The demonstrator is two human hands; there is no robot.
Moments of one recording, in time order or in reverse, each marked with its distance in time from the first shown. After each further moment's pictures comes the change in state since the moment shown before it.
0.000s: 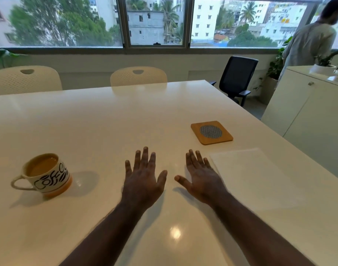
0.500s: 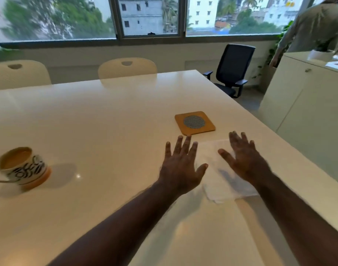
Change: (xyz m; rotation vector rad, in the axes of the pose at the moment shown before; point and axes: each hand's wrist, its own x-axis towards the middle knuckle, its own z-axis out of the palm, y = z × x) left_hand 0.020 0.160 0.025 0.046 -0.051 0.325; right_hand -0.044 0.169 -0.057 0.053 0.157 0.211
